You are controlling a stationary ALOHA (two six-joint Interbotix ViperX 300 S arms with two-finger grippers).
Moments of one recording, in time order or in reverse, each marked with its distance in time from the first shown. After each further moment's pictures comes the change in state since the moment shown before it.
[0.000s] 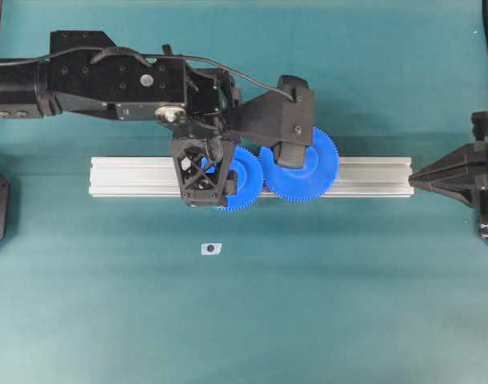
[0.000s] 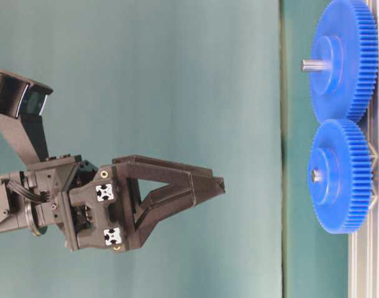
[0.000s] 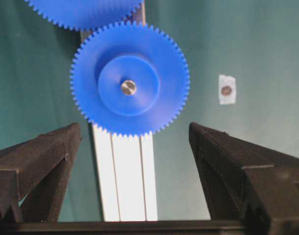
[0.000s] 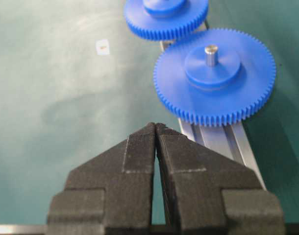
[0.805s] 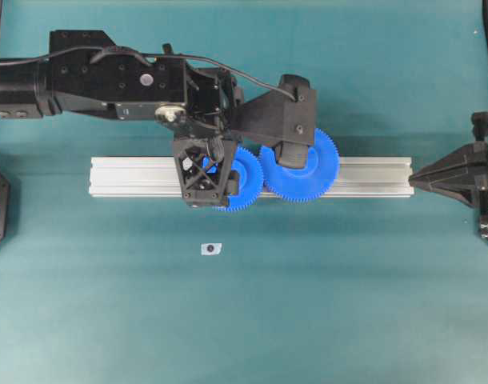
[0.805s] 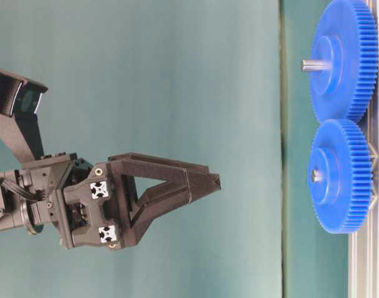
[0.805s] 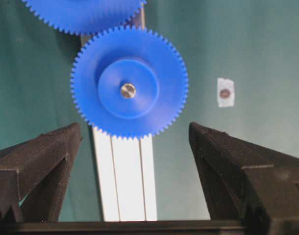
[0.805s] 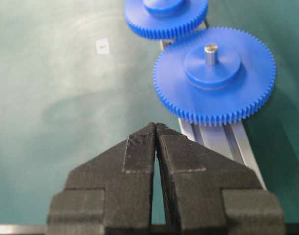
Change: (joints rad) left arm -0.003 0.000 -0.011 0.002 -0.002 0.000; right arm 0.000 0.000 0.000 0.000 0.000 0.000
